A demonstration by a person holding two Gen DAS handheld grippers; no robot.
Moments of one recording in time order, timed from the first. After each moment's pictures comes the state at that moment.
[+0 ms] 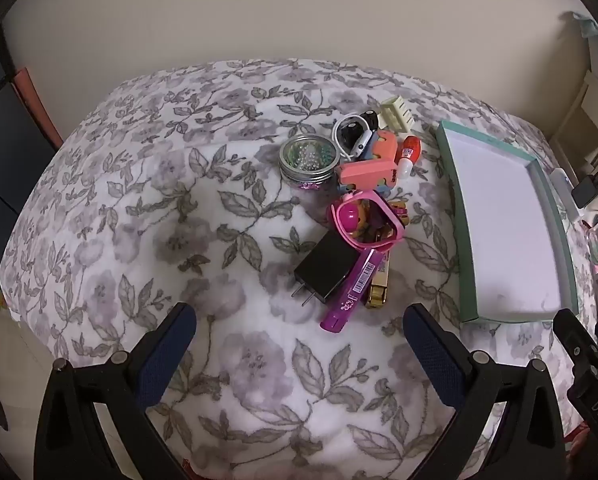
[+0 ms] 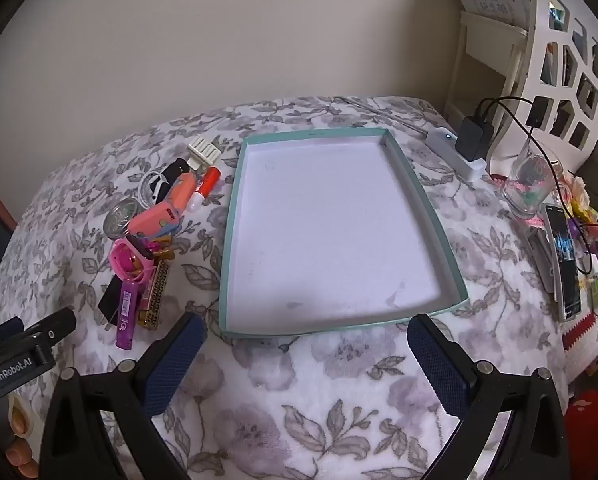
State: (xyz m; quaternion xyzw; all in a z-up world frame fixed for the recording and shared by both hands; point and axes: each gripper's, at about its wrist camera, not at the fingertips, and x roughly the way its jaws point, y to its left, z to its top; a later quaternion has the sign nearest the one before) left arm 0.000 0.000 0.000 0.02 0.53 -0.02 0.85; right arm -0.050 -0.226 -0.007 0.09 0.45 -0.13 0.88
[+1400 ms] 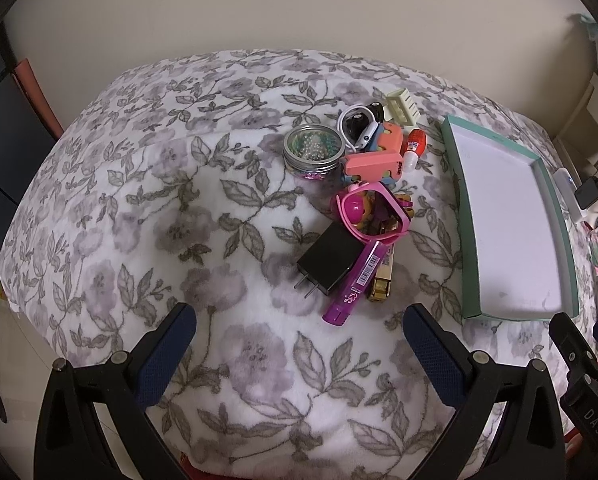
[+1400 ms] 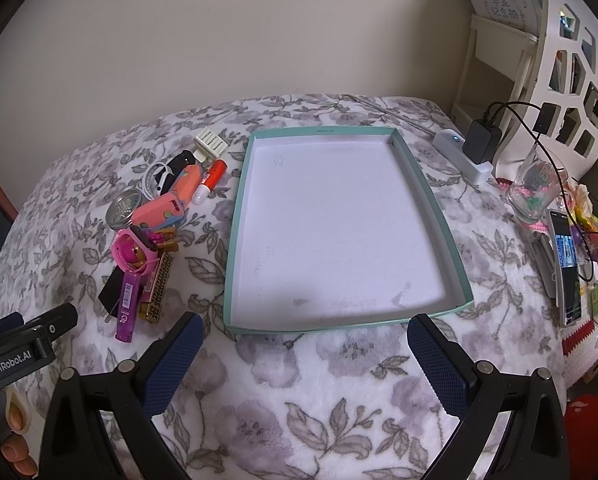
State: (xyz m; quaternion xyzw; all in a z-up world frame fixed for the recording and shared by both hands) left arm 0.000 0.002 -0.004 0.02 0.54 -0.01 0.84; right arm -0.048 -0.220 -0.008 0.08 0.46 -0.13 0.88
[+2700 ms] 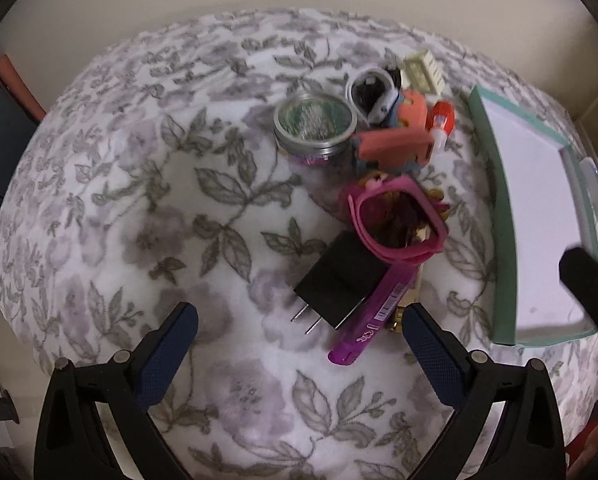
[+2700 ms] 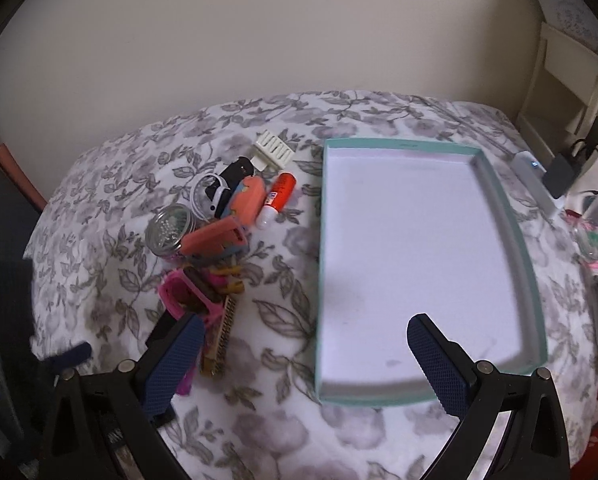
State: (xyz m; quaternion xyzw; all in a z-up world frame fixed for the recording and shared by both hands) left arm 0.059 -0.003 -0.051 0.02 0.60 -0.01 0.80; right arm 0.039 -0.177 -0.012 0.10 0.48 -0.06 0.87
